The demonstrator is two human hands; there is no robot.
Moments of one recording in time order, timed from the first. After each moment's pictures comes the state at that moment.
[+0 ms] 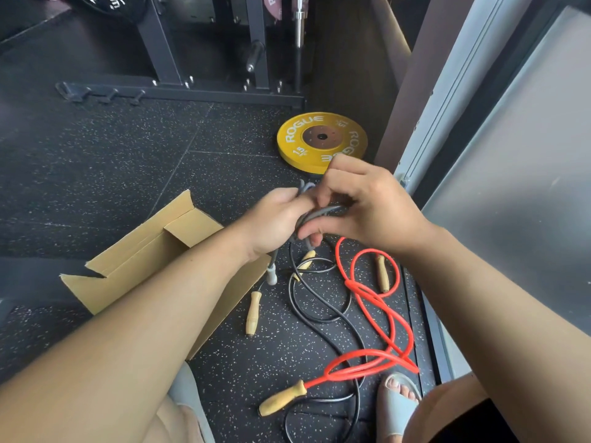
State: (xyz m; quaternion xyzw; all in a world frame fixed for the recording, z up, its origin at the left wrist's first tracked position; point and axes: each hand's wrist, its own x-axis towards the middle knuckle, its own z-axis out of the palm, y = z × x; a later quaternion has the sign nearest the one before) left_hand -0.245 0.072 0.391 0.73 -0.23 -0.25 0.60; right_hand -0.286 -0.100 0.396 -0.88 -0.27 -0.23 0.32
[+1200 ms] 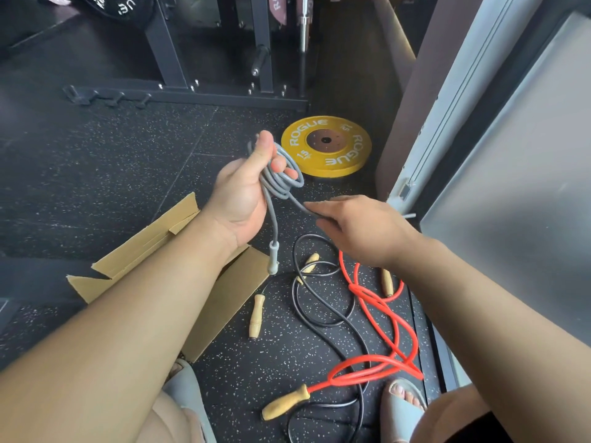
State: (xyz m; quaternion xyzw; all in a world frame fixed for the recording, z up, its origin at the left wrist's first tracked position) left_hand -0.212 0.089 0.403 0.52 -0.11 -0.16 0.83; right_hand -0.280 -0.096 0.367 -0.98 -0.14 -0.04 0.16
